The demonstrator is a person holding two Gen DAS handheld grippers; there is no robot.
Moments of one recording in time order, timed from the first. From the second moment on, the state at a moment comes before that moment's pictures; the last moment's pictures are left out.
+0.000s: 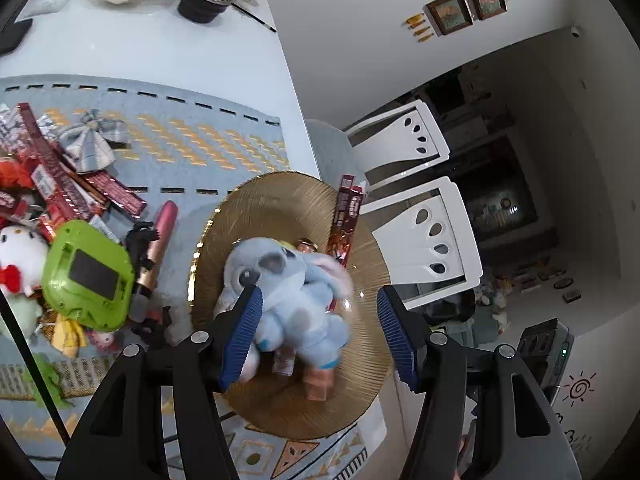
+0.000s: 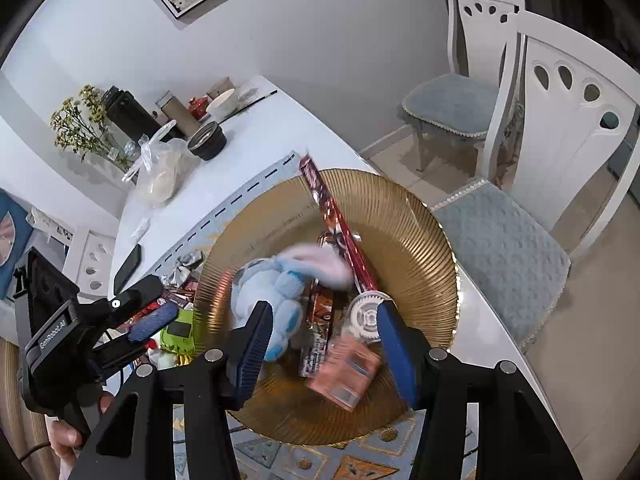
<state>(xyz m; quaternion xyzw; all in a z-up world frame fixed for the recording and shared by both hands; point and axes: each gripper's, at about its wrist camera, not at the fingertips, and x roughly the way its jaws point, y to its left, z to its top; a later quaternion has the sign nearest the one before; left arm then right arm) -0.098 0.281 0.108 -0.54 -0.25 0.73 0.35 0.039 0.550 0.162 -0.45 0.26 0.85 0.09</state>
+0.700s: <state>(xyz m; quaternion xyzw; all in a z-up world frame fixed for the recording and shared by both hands) -0.046 0.144 0.081 -0.56 -0.27 0.74 0.24 0.038 0.455 0.155 -0.50 0.23 0.84 0.01</state>
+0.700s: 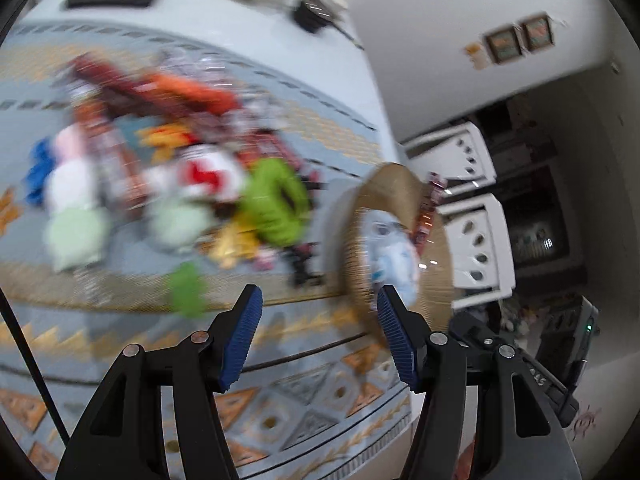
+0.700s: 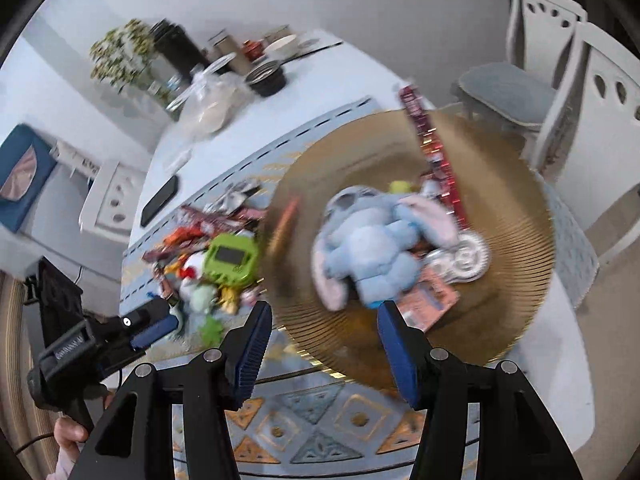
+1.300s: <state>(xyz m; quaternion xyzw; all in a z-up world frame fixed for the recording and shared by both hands) -0.061 0.020 0.029 -0.55 -0.28 0.78 0.10 0.015 0.327 0.126 -0.56 0.19 0.81 -0.06</state>
